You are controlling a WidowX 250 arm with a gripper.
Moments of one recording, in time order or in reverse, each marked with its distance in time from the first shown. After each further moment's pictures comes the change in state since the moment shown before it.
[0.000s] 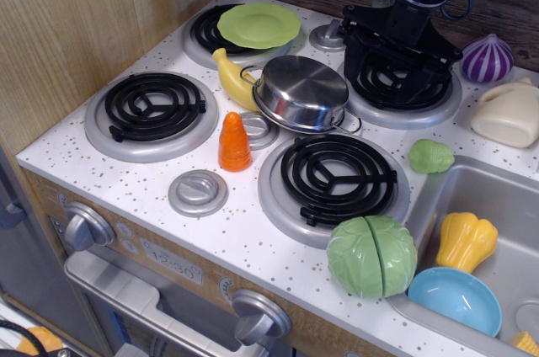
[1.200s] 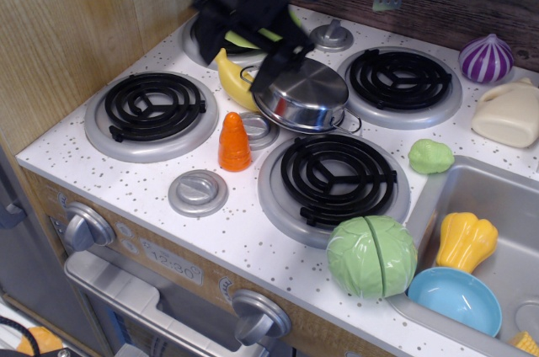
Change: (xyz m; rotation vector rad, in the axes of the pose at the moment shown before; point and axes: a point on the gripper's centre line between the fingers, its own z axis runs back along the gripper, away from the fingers) arm -0.072 0.112 0.017 0.167 0.109 -0.009
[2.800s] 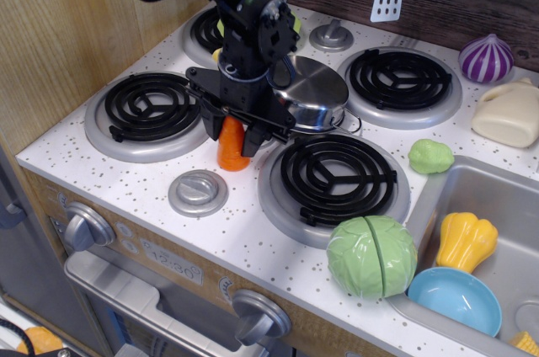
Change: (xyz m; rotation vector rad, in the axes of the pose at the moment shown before) arm -0.015 -0.028 -0.060 -0.148 -0.139 -0.014
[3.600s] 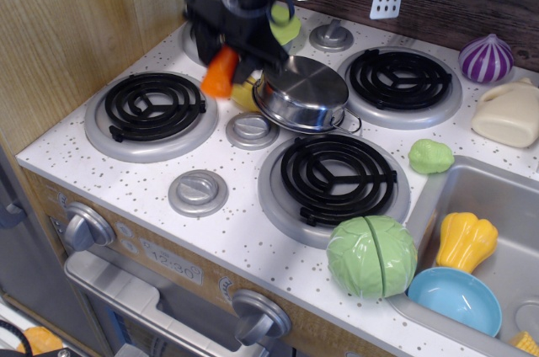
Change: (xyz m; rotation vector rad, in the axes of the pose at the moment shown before) arm 0.065 0.045 0.028 0.176 -0.089 -0.067
